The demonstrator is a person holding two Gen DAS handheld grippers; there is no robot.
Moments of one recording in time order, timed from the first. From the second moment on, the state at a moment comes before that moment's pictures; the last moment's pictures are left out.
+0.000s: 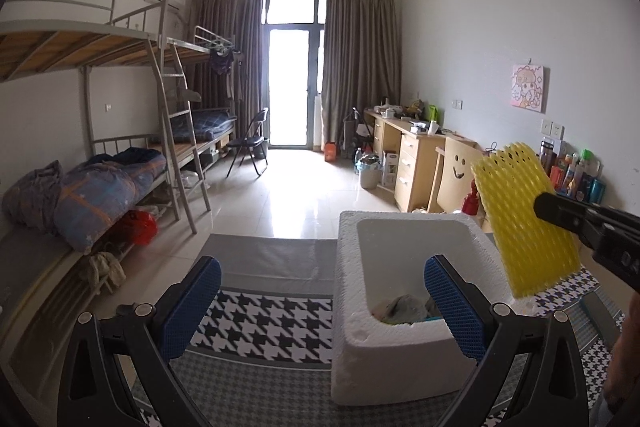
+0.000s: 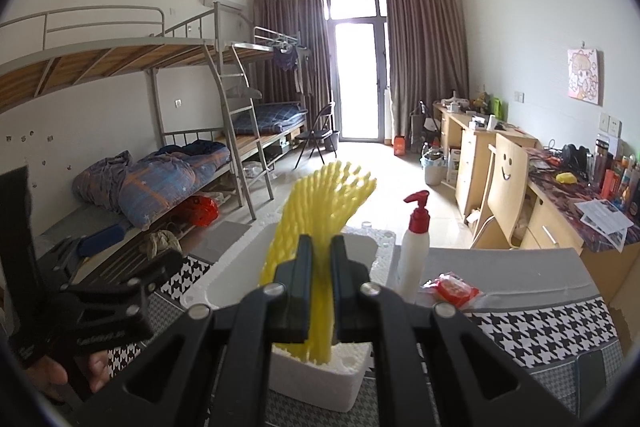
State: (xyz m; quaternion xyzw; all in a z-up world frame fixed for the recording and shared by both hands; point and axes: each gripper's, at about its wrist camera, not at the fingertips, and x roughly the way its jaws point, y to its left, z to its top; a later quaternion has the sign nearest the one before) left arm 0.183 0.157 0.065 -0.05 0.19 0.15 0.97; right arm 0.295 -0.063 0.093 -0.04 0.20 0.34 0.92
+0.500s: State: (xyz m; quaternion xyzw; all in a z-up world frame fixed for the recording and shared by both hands) left arm 0.170 0.161 0.055 -0.06 0.20 0.15 0.97; right arm 0.312 -0.042 0.083 -0.05 0.23 0.35 0.91
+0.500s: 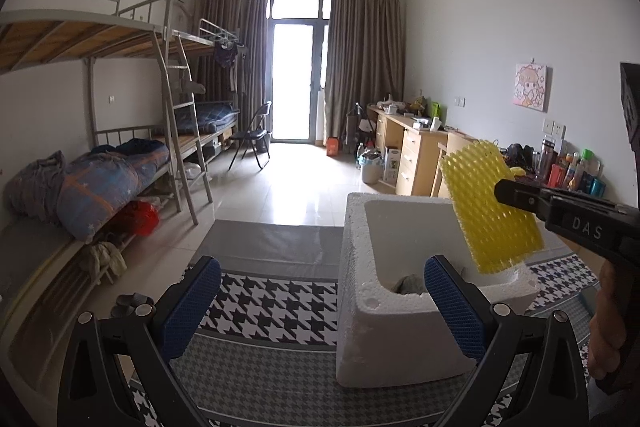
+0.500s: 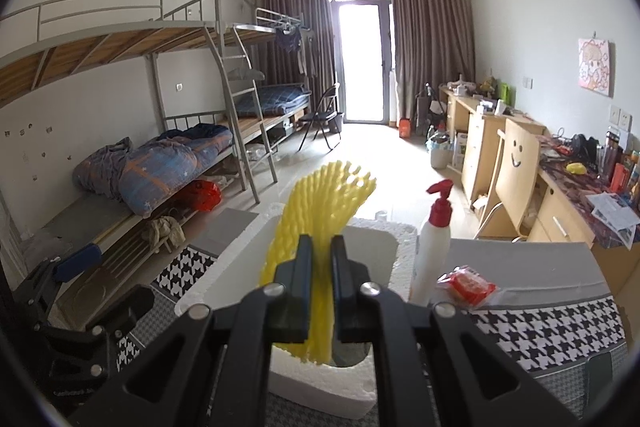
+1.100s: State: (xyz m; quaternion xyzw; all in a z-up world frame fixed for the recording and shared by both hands) left arm 0.157 0.166 0.052 -0.06 0.20 0.16 0.96; right arm 0.321 -0.028 0.074 -0.05 0.26 0.37 0.89
